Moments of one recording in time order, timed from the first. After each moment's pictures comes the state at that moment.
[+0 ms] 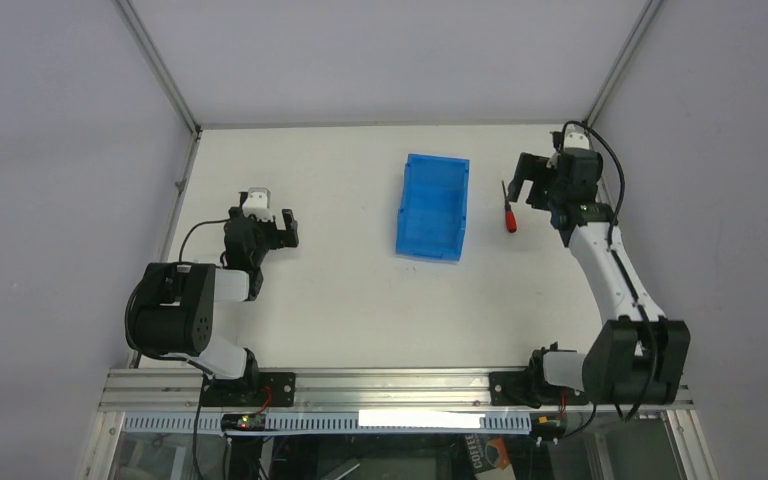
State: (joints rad) left arm -0.04 1.53 0.38 0.84 0.00 -0.04; right arm 0.00 1.18 0.93 -0.24 -0.02 0.16
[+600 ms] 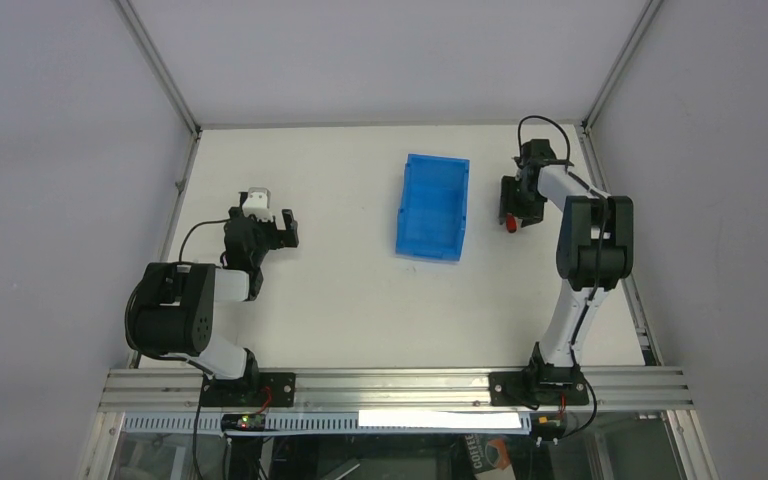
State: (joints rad) left arm -0.04 1.53 0.38 0.84 0.00 -0.04; right arm 0.00 1.95 1.39 -0.65 0.00 0.10
